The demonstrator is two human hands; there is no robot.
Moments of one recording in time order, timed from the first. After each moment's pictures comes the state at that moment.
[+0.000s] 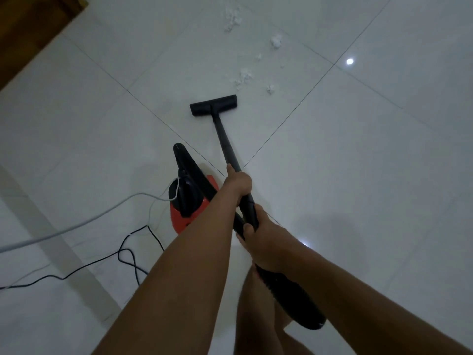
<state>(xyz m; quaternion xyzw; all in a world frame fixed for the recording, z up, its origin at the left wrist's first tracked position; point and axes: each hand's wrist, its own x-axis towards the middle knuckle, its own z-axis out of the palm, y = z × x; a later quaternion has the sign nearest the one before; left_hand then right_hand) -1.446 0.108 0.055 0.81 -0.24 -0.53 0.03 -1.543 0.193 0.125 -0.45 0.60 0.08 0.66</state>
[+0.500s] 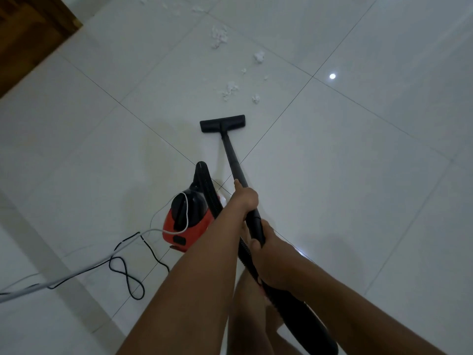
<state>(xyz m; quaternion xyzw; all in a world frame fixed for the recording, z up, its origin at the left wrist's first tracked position) -1.495 0.153 0.065 0.79 -0.25 -0.56 0.03 -1.587 0.244 0.148 -0.48 0.63 0.10 0.61</state>
